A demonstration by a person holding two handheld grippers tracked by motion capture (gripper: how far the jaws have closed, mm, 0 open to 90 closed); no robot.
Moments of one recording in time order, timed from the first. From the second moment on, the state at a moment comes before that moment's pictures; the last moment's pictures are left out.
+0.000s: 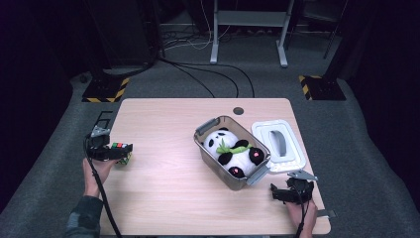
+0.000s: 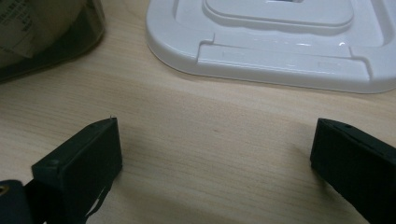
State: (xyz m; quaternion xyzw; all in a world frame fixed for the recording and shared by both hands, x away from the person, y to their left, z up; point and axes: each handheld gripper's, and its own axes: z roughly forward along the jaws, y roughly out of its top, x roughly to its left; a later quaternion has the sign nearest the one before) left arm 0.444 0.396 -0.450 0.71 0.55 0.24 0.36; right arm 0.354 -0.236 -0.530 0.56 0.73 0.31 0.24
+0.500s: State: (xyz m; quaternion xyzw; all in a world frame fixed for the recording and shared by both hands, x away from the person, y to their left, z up) left arm 0.451 0.412 -0.493 0.70 0.59 0.23 0.34; right arm 0.354 -0.236 -0.530 0.56 0.73 0.31 0.24
